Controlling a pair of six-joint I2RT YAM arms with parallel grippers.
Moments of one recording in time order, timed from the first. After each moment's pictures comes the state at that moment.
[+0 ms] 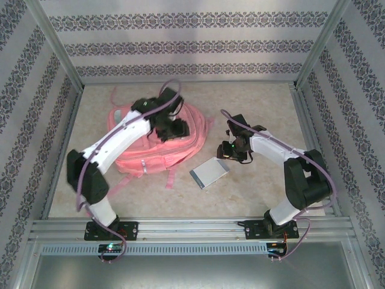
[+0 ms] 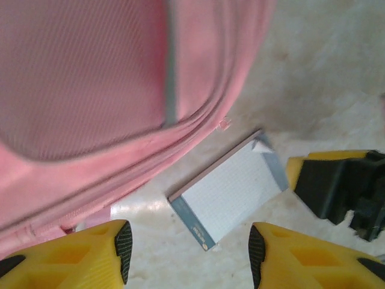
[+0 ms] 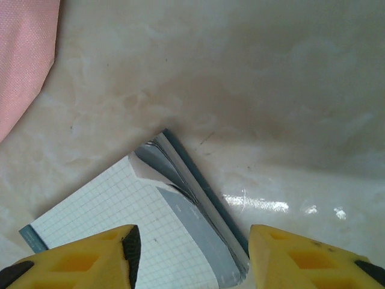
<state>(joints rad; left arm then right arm) -0.57 1.66 1.53 -1.00 0.17 -0.78 0.38 1.60 1.01 -0.71 -0.22 0.47</state>
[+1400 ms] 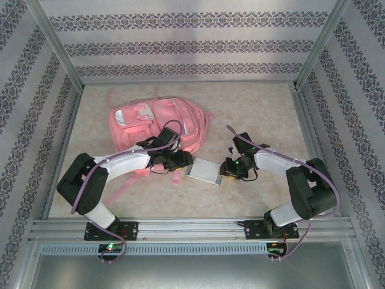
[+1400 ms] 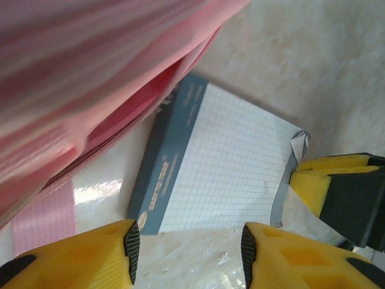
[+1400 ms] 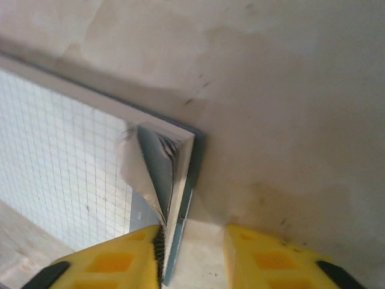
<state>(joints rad) -0.64 1.61 0.94 -0.33 0.36 -0.86 0.36 1.50 0.70 -0.53 -0.41 0.55</state>
